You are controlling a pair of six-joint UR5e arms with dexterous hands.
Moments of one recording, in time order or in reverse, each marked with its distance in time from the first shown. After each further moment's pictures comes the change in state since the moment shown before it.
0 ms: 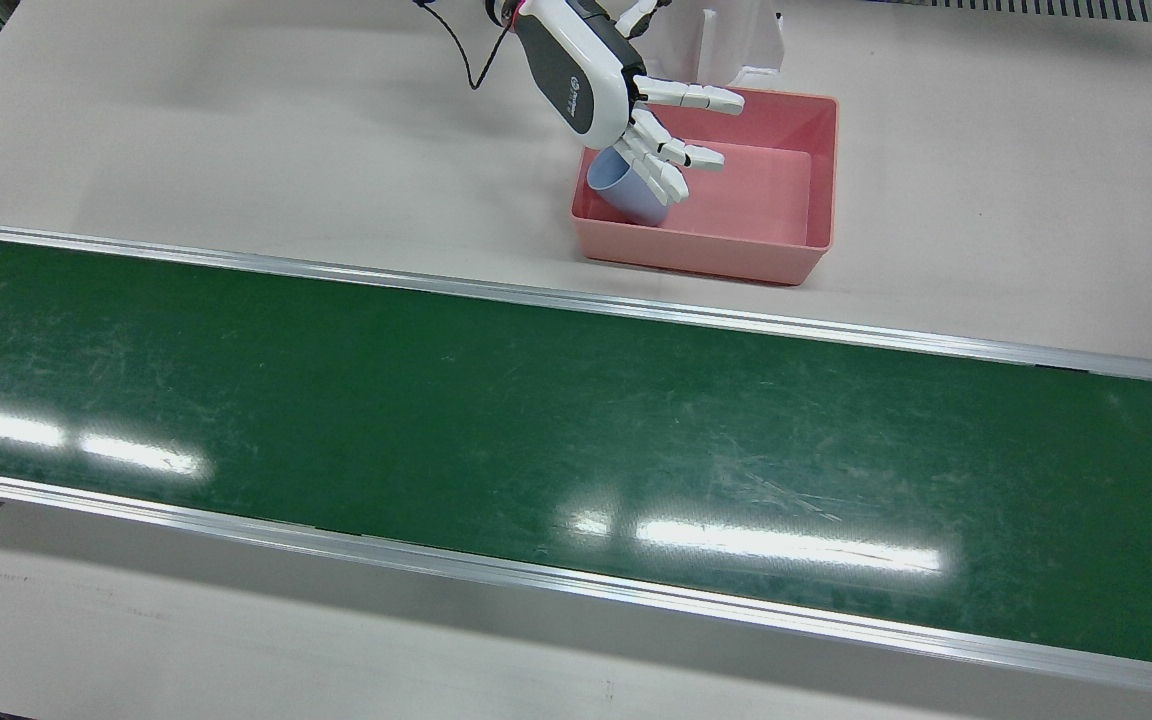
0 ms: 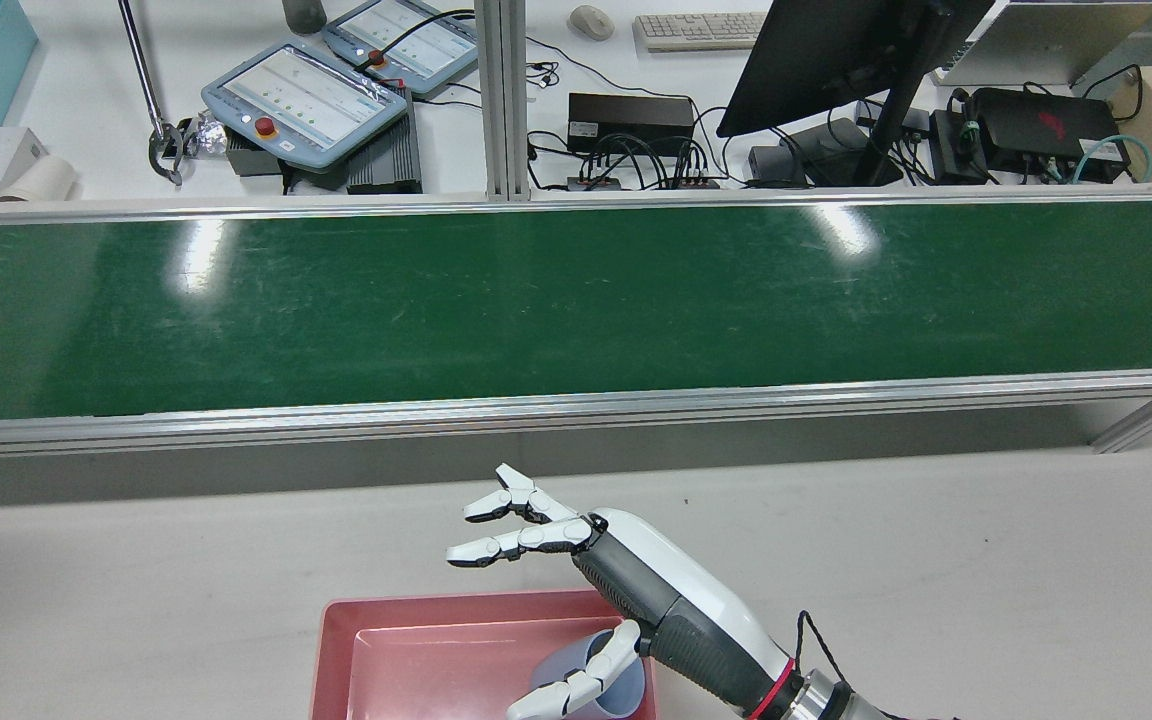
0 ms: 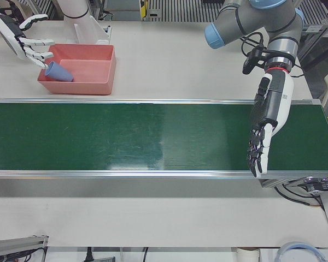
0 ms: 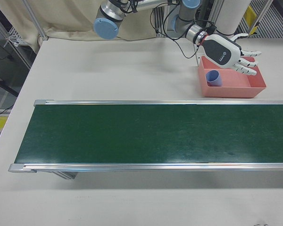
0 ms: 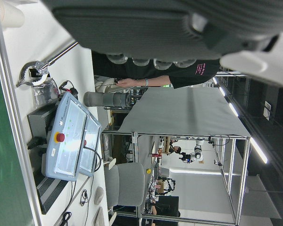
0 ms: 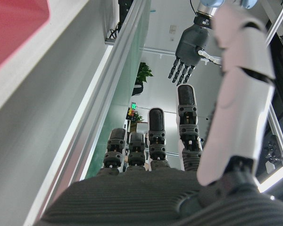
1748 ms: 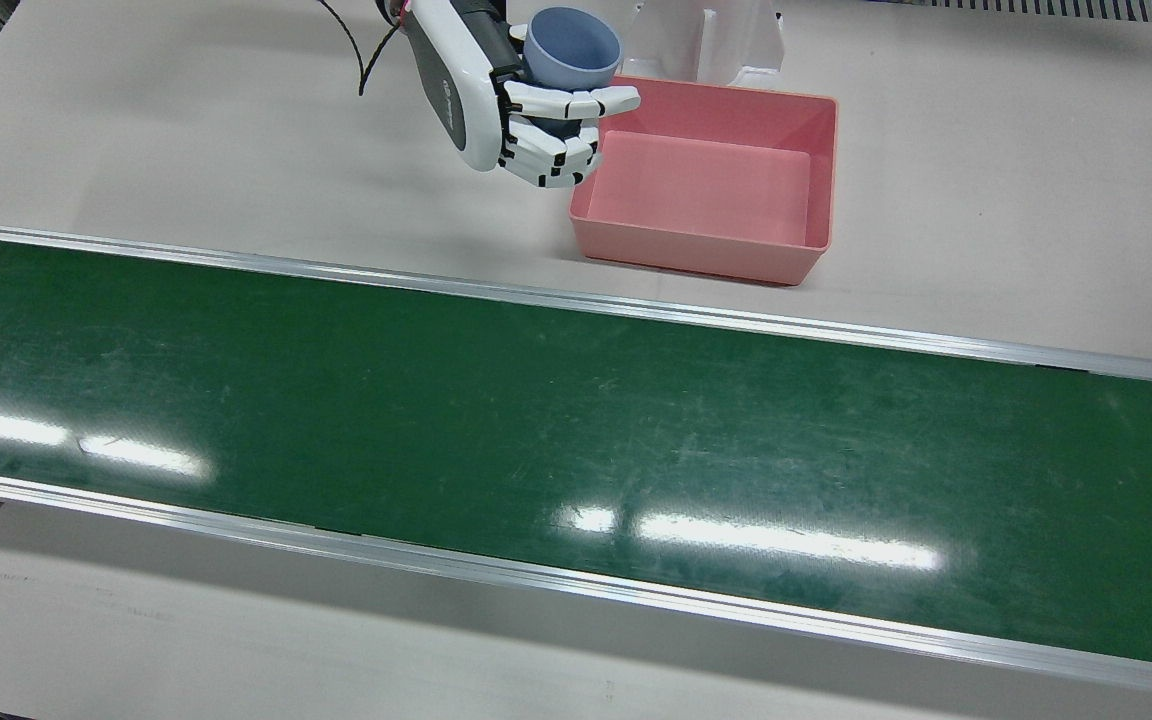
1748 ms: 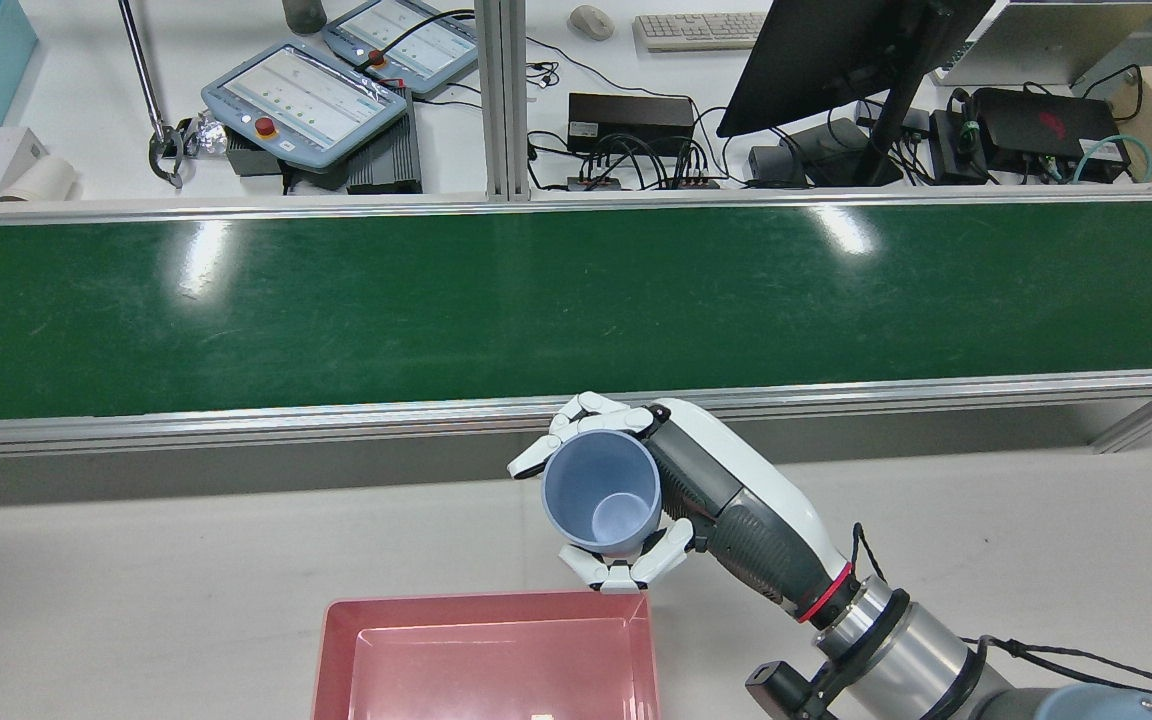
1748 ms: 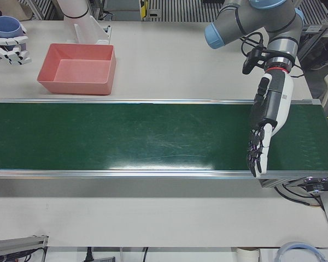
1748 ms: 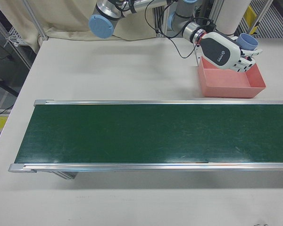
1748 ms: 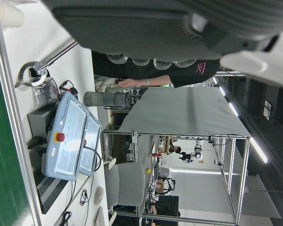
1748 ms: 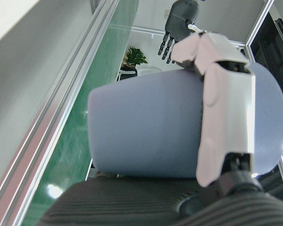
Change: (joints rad) left arm 0.000 0.000 0.000 -0.001 0.001 0.000; right arm 0.112 0.005 0.047 -0.093 -0.040 0.079
